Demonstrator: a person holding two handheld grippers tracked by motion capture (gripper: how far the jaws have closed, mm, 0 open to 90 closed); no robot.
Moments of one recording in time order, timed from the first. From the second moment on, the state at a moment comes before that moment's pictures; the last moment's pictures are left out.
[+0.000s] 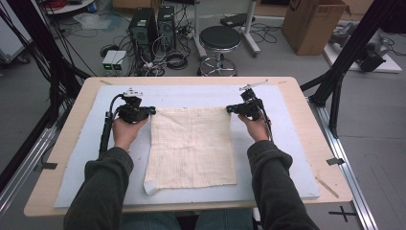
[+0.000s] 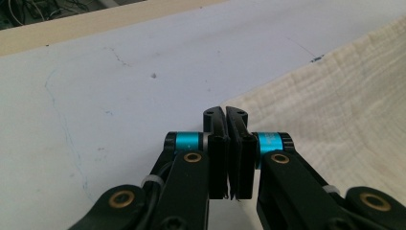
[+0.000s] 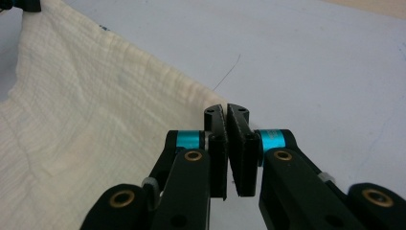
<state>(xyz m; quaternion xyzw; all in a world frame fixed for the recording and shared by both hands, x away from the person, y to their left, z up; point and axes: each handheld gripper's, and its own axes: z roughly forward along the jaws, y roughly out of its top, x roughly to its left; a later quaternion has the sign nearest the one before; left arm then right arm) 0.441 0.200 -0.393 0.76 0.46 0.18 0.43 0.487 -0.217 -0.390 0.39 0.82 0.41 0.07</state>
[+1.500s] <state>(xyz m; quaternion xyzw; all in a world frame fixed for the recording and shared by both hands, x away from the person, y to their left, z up) 0.356 0.200 -0.390 0.80 0.36 0.19 0.44 0.407 -0.225 -0.371 0.29 0.85 0.44 0.04</state>
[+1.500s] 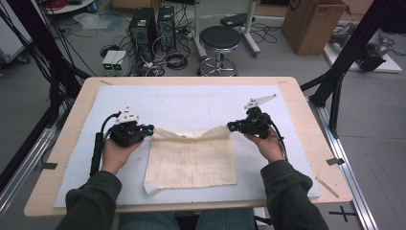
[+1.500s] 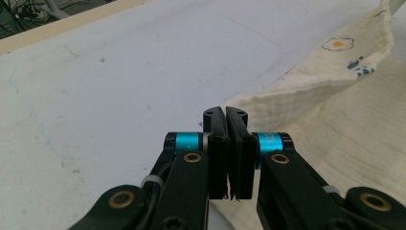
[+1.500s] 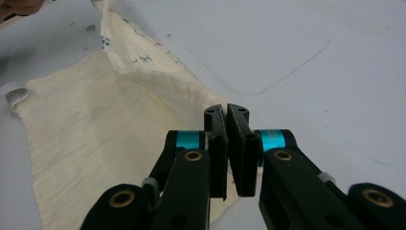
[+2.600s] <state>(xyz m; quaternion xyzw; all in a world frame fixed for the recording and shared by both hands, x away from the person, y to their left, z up) 0.280 0.211 -0.409 0.81 0.31 0.18 0.46 0.345 -0.236 -0.396 0.25 0.87 0.42 0.03</state>
